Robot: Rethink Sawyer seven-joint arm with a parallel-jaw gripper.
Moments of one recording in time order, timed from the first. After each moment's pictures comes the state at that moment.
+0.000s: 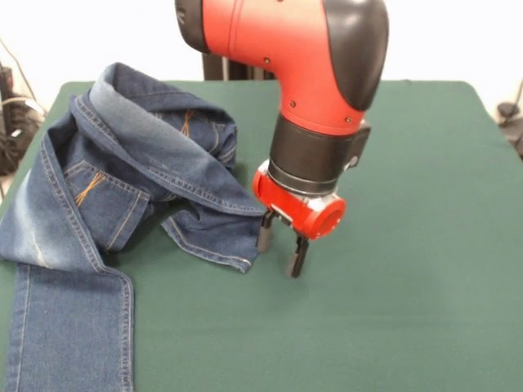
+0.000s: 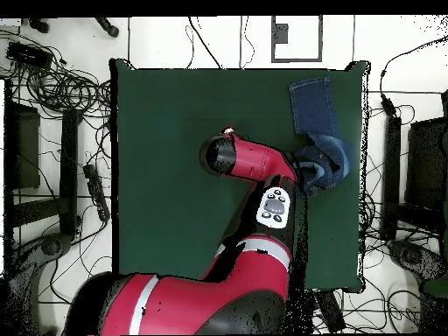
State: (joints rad) arm 0.03 -0.22 -0.28 1.28 0.20 0.34 2.41
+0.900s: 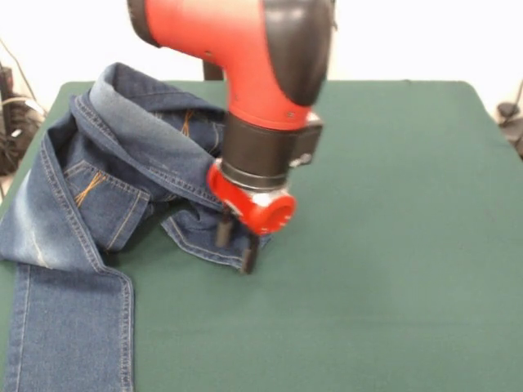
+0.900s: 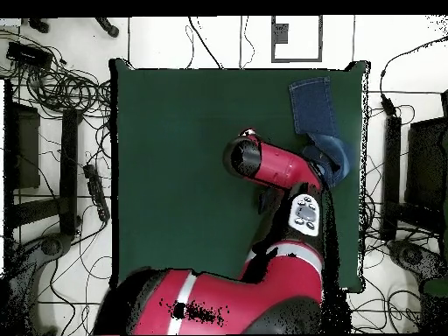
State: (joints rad) arm -0.08 -0.25 -0.25 1.33 0.20 0.30 2.41
